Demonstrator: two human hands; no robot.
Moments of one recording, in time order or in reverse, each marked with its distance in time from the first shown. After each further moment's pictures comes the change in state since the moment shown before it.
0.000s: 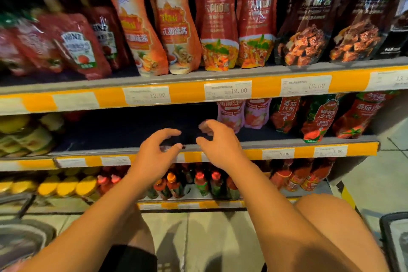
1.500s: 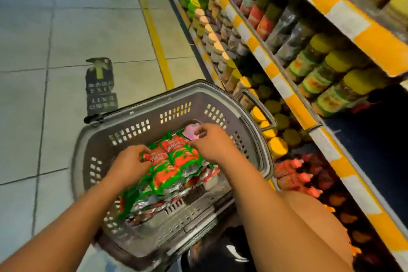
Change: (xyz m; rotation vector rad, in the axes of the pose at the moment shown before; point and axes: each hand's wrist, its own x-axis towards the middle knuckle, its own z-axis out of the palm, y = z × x) left_hand -0.468 -0.352 -0.197 -0.030 0.567 -1.224; right_hand -0.176 -0.283 0.490 -0.467 -1.114 -0.435
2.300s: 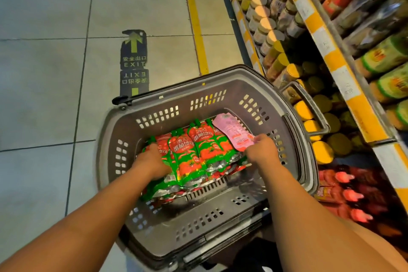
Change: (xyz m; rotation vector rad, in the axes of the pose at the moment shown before) left_hand 0.010 -0.023 0.025 0.048 -0.251 -0.464; right_hand 0.095 0.114 0.040 0.012 0.129 0.338
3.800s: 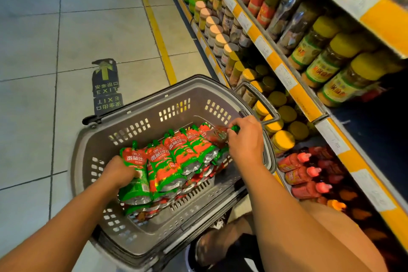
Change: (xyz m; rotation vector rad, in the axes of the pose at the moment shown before) left_hand -0.034 0.001 -0.018 -0.408 0.184 0.006; right_hand -0.065 -0.002 -0.061 -0.037 0.483 -0.385
